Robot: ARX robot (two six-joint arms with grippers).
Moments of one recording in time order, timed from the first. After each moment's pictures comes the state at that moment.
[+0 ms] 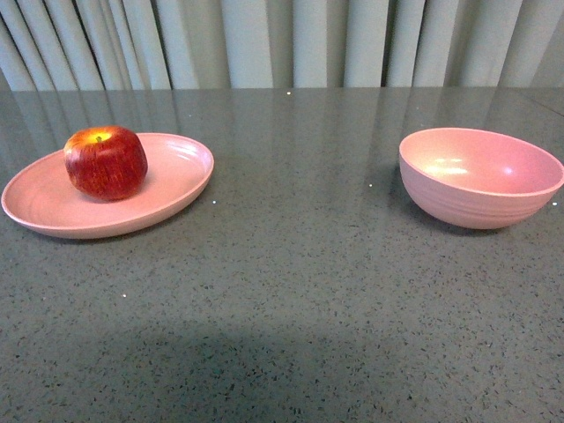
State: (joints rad) left arm 0.00 0.01 0.01 0.00 0.00 -0.01; right arm 0.00 0.00 0.01 0.00 0.00 0.01
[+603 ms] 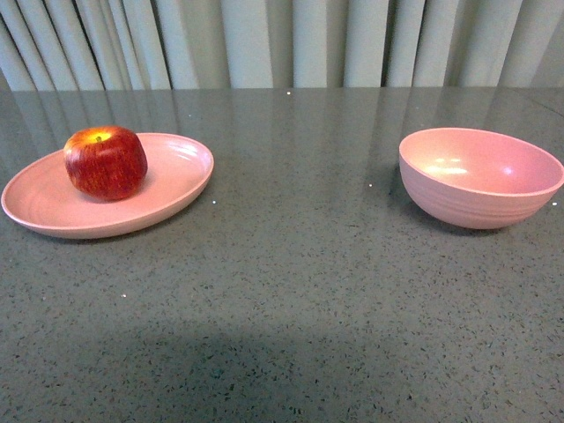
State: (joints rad) left arm 0.00 0.01 0.01 0.00 0.00 -0.01; right arm 0.00 0.00 0.01 0.00 0.00 0.01
